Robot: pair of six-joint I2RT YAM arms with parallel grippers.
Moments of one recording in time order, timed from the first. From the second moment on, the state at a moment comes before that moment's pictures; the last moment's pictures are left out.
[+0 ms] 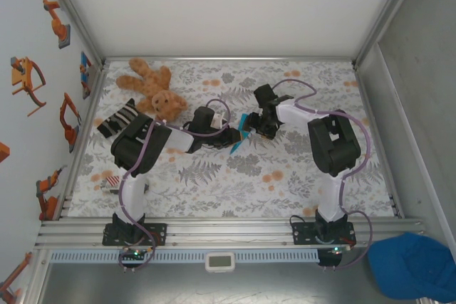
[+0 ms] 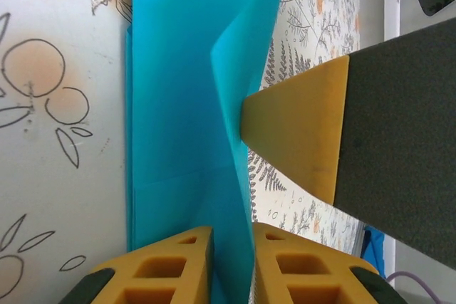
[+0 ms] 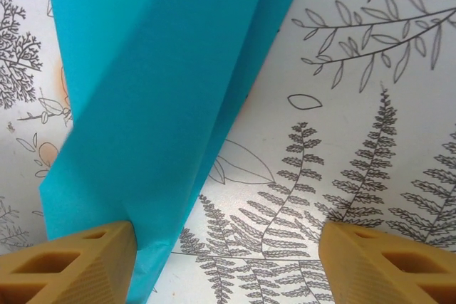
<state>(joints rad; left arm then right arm) -0.65 2.07 0.98 0.43 0.67 -0.87 0.46 1.99 1.34 -0.62 -0.21 0.69</state>
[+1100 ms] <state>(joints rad) -0.62 2.11 0.98 0.47 0.73 -0.95 0.42 1.69 0.99 -0.11 -0.40 0.68</state>
